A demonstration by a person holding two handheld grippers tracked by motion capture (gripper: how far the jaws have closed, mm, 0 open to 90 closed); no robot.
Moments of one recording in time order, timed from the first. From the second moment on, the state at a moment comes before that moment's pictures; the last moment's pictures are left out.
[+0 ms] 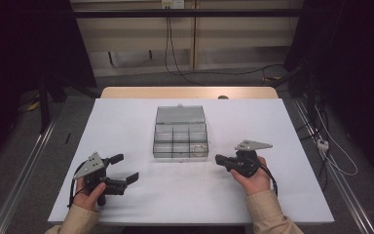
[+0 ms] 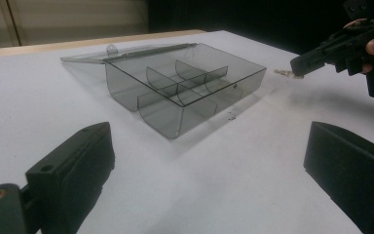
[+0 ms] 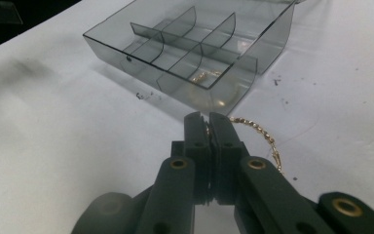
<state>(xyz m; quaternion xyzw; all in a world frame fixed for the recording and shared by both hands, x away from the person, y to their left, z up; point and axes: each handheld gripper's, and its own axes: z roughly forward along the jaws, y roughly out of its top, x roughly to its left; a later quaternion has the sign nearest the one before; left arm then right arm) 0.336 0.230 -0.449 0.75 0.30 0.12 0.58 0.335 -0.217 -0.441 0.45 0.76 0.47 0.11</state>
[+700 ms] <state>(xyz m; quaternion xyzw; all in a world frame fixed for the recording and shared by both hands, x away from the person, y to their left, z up) 0.336 0.231 -0.449 0.75 0.30 0.12 0.58 0.340 -0.216 -0.418 0.44 0.75 0.48 0.11</state>
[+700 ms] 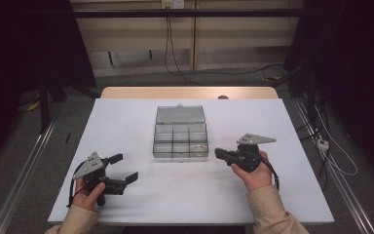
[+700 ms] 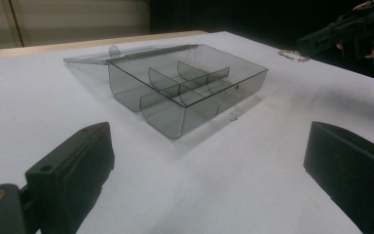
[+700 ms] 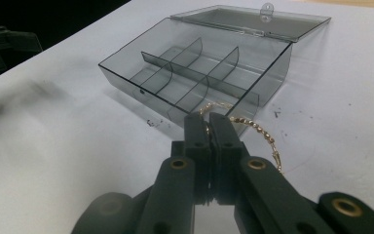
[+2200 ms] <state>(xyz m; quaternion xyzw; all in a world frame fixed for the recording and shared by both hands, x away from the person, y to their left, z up) 0.337 0.232 -0.449 0.74 0.30 0.12 0.58 0.386 -0.162 -0.413 0.43 0.75 0.48 0.11</state>
